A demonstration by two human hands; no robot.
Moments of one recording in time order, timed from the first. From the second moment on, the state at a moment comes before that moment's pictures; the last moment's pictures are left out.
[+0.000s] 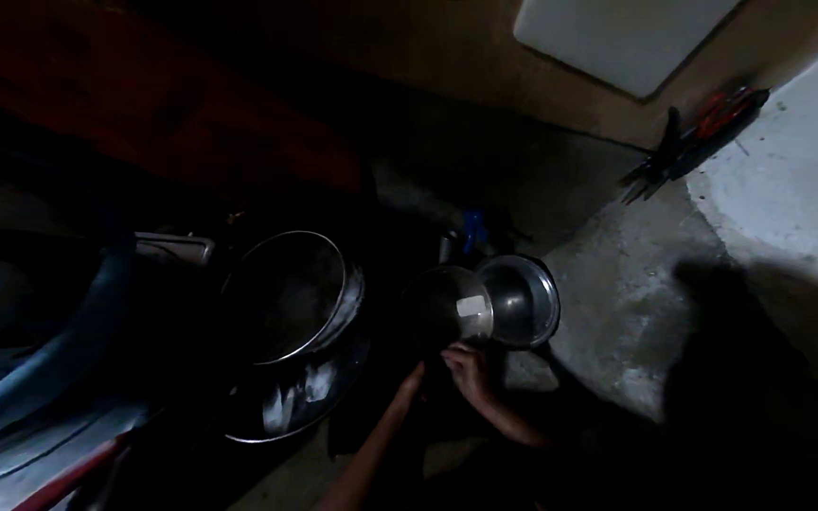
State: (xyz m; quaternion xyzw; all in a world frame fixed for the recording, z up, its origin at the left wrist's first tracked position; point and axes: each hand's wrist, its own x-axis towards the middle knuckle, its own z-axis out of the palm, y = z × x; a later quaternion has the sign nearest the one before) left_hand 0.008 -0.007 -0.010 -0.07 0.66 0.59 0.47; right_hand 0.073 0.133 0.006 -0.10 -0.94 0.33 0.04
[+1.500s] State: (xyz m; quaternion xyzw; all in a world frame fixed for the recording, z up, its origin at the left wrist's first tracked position) left_hand 0.011 -0.009 -0.005 -0.06 0.67 0.60 0.43; right_hand 0.074 0.146 -0.001 -0.11 -0.93 0.35 0.02
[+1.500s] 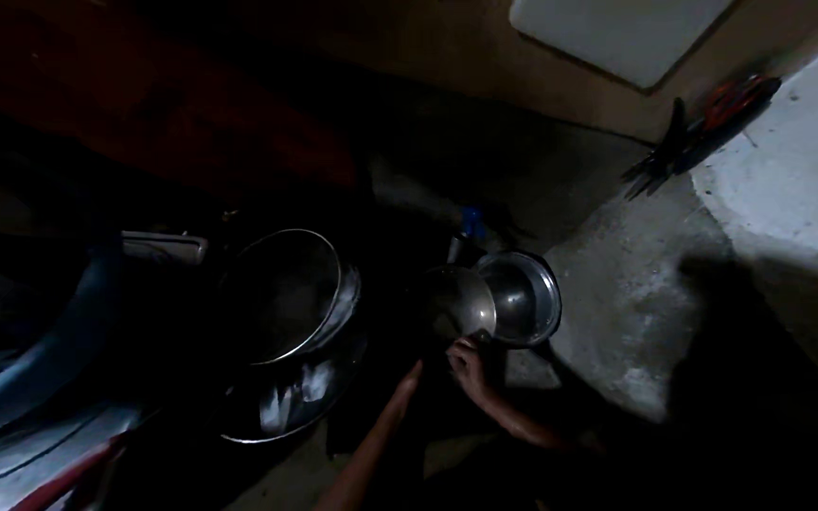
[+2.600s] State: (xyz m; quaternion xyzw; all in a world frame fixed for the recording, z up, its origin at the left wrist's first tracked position) left_hand 0.013 -0.020 -0.003 -0.06 0.66 0.62 0.43; right_hand 0.087 0.172 -0.006 -0.05 -0.94 0.32 0.00
